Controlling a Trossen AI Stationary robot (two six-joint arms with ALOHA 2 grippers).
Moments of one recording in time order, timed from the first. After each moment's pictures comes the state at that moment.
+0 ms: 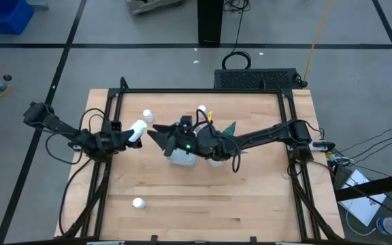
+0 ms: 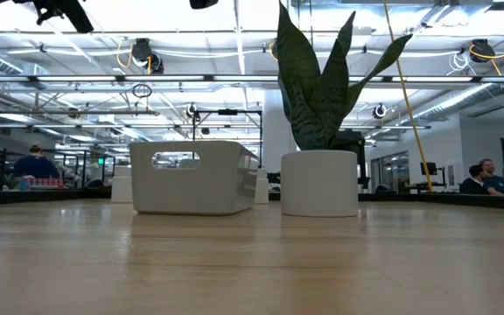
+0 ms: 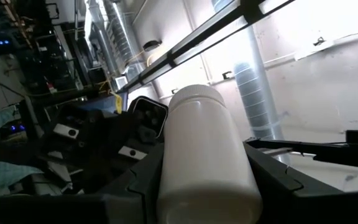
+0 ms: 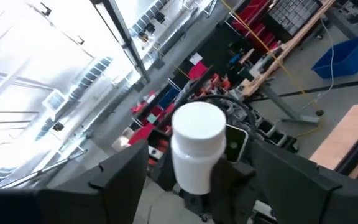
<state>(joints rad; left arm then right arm) -0.46 0.77 0.18 1.35 -0.53 -0.94 0.14 2.00 1.66 0.58 0.44 0.78</state>
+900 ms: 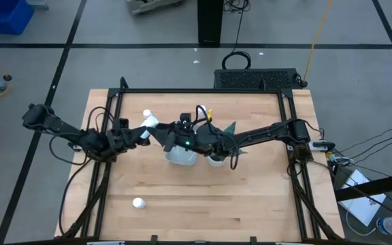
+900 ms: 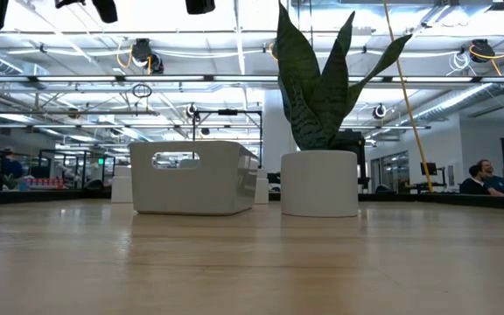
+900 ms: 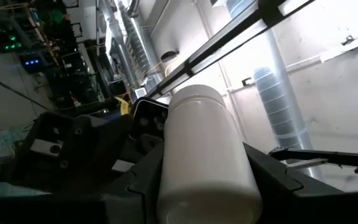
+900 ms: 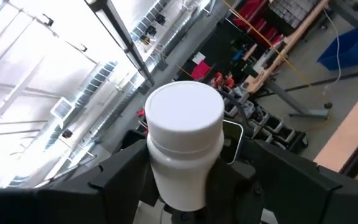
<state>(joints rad) -0.38 0.93 0.35 1.25 -0.54 -0.97 0.12 2.01 1.66 0.60 0.41 0.84</state>
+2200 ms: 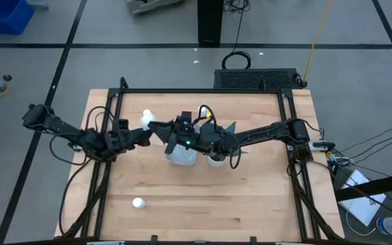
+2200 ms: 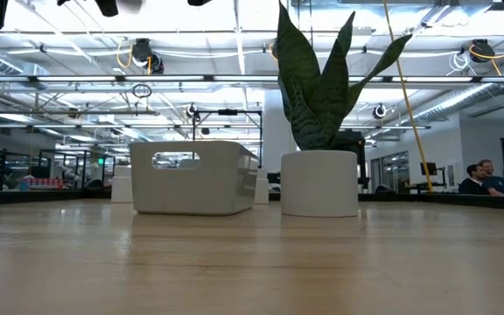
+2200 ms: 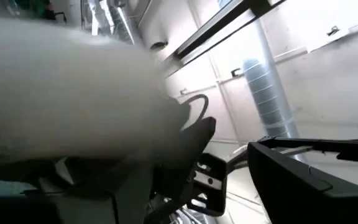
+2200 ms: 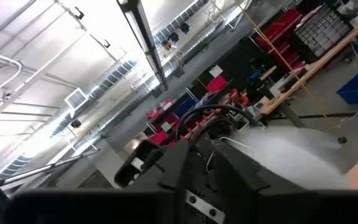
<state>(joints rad) -0.38 0.93 0.35 1.28 -0.48 -0.96 0.11 2.02 1.66 0.71 0.36 0.67</state>
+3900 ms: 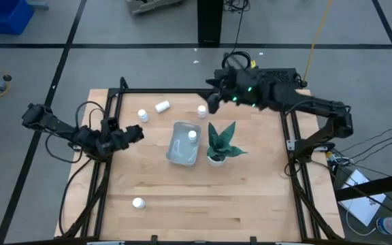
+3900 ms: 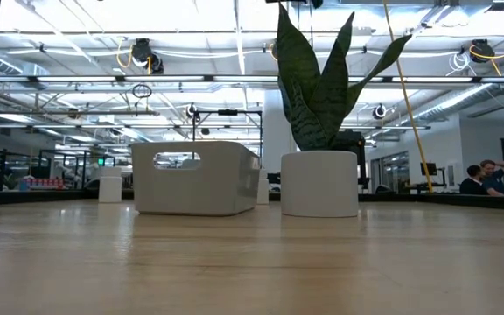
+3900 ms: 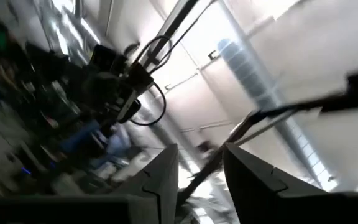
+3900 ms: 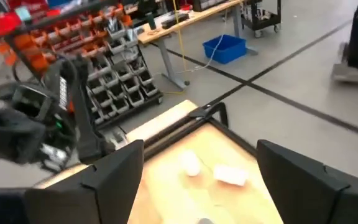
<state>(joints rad) -0.40 0.83 0.35 1.25 -0.39 -0.62 -0.18 1.49 1.66 -0.44 0.23 0.36</state>
